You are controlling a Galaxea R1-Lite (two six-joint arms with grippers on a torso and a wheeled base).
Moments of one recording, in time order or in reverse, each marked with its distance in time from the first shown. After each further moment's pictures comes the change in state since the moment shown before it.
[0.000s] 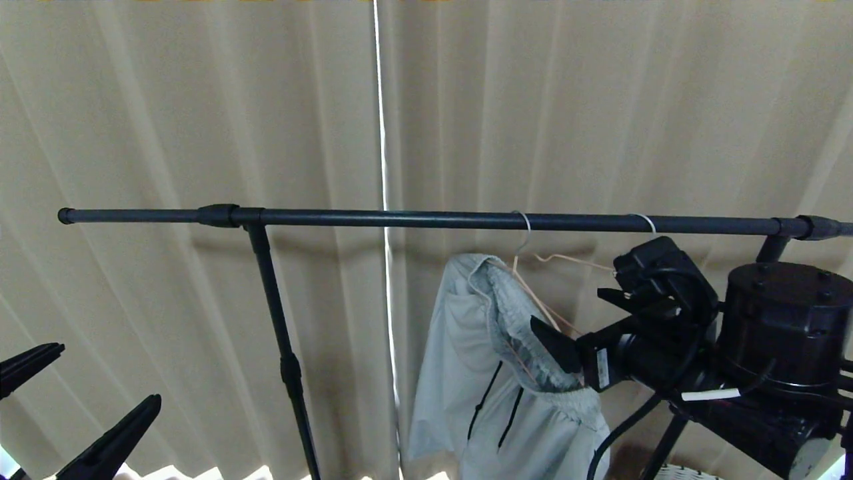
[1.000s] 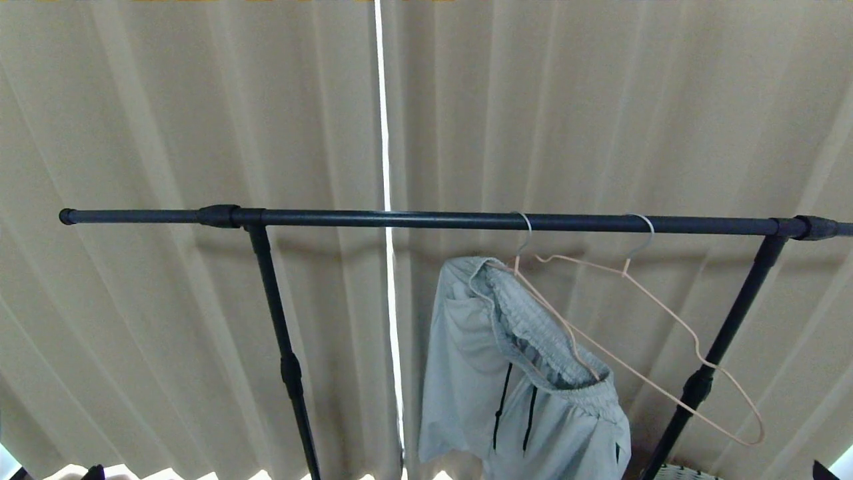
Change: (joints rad) left arm 0.234 -0.319 0.120 0.285 0.053 -0.135; right arm -0.437 -1.051 0.338 0.761 0.001 -0.137
